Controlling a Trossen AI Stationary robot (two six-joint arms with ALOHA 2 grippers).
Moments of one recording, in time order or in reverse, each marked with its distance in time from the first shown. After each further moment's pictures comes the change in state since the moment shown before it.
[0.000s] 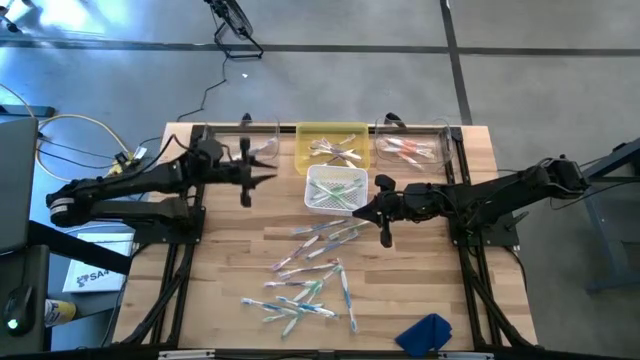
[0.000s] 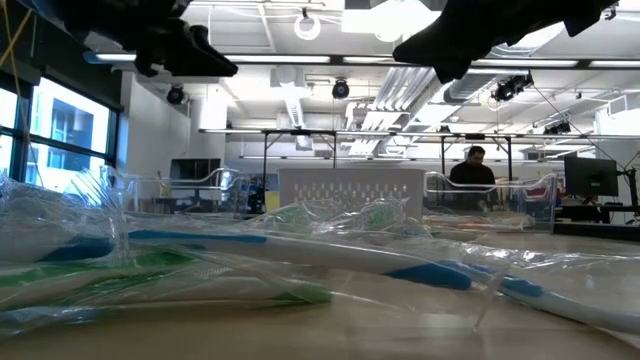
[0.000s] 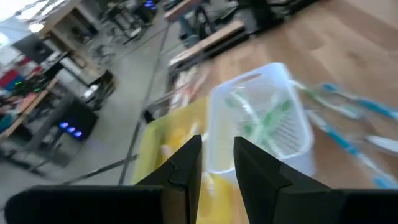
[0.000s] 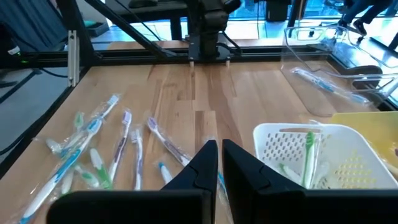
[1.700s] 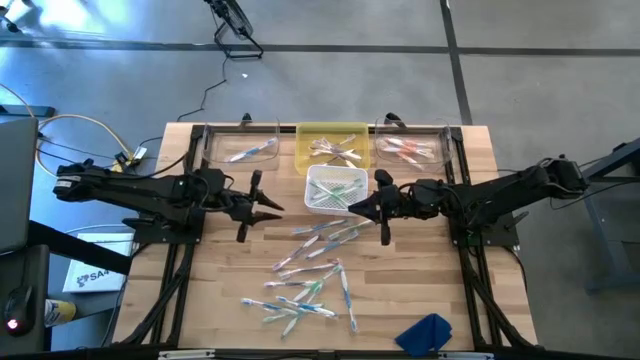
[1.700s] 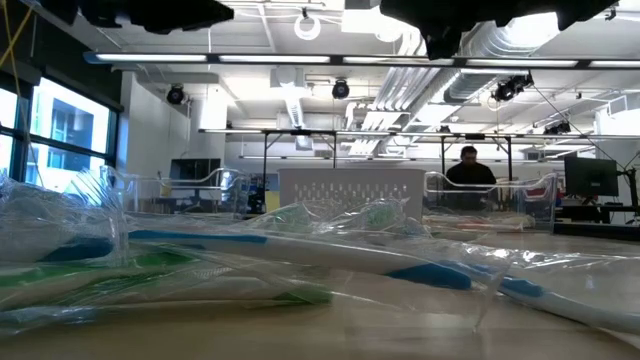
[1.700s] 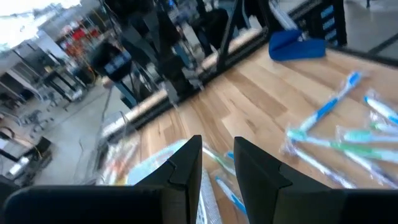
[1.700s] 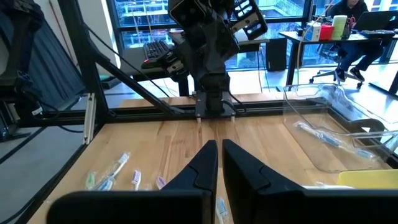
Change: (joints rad) left arm -0.400 0.042 -0.008 0.117 -0.033 -0.076; right arm 0.000 0.006 0.000 0.232 -0.007 0.001
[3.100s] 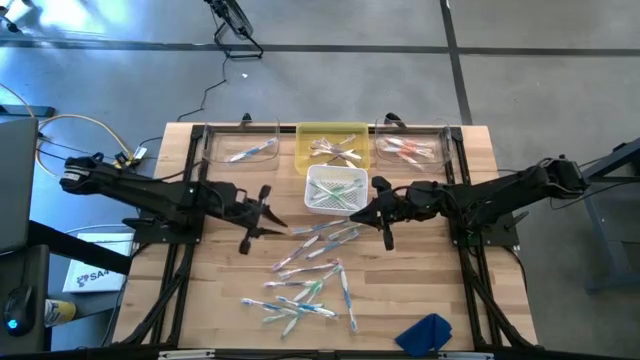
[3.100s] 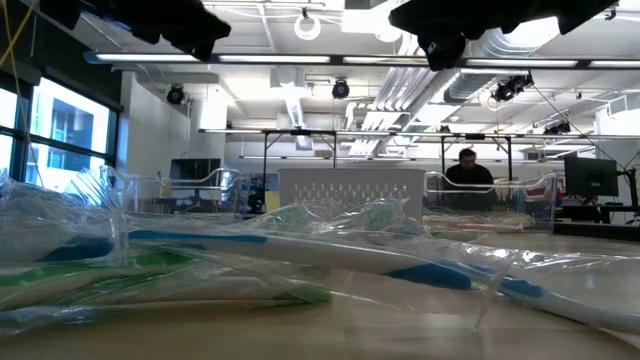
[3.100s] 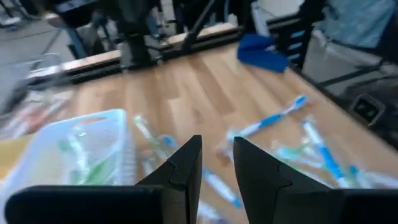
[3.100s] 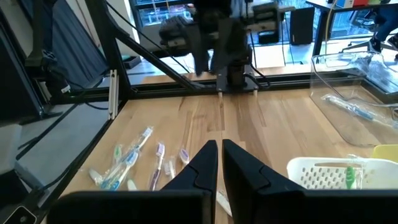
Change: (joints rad) left arm -0.099 0.113 -0.003 0.010 -0.005 -0.394; right arm 0.000 0.000 0.000 -0.100 -0.095 0.052
